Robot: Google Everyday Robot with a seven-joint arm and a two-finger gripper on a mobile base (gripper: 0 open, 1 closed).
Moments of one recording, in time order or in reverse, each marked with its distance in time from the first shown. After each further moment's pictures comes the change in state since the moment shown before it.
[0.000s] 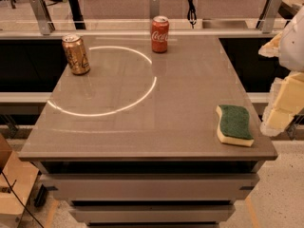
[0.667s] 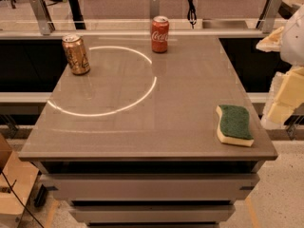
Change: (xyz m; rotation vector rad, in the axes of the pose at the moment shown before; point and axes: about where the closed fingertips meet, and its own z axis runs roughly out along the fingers) arm -0.001 -0.012 0.000 0.008 -0.053 -0.034
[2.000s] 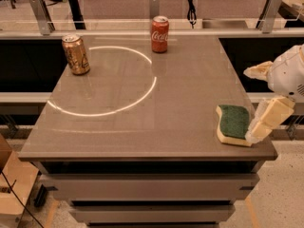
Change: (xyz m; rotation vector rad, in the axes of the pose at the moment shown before) arm 0.018 -0.005 0.080 -0.061 -0.223 0.040
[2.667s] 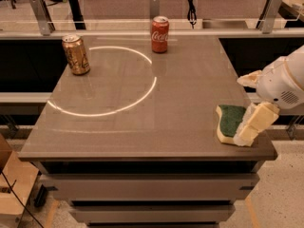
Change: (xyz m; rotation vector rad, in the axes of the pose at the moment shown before) arm 0.005 -0.002 0.030 -0.016 -0.011 0.068
